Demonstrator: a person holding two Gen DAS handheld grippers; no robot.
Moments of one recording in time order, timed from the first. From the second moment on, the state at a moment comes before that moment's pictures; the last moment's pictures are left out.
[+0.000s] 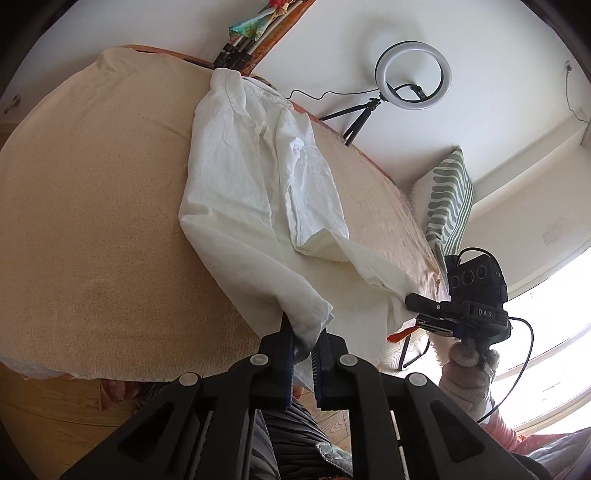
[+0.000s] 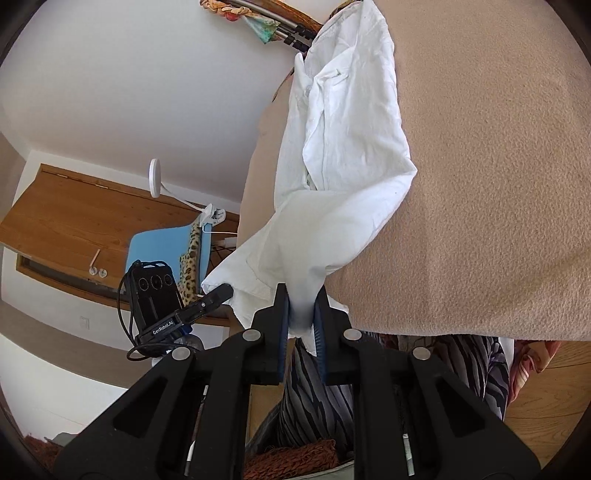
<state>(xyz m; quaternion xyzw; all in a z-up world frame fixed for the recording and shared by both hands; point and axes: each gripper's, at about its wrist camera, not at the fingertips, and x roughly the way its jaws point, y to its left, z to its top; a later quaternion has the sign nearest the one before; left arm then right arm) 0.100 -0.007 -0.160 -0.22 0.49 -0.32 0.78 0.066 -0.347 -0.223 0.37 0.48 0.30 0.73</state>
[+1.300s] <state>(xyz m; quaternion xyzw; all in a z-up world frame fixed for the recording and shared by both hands) 0.234 -0.001 -0.185 -0.20 0.44 -0.20 0.85 0.183 -0.388 -0.212 0.28 0.46 0.21 0.82</state>
